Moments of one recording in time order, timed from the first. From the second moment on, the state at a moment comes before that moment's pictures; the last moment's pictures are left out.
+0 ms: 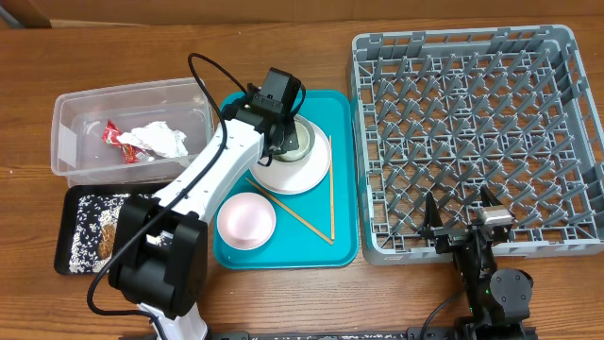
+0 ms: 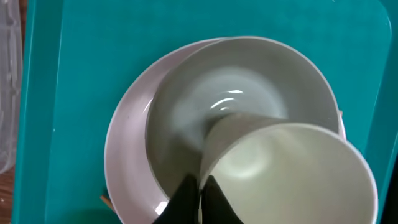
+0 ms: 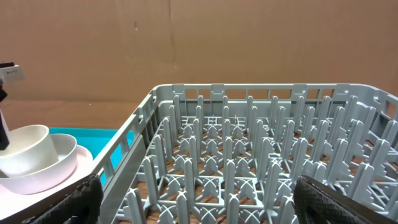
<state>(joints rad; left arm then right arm) -0.42 1.88 1.42 -0.76 -0.14 -0.58 0.10 0.01 0.02 -0.04 -0.02 0.03</state>
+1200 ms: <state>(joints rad) -0.09 1.72 1.71 -1.05 1.27 -0.07 0.10 0.09 0.29 -0.14 -0.44 0.14</state>
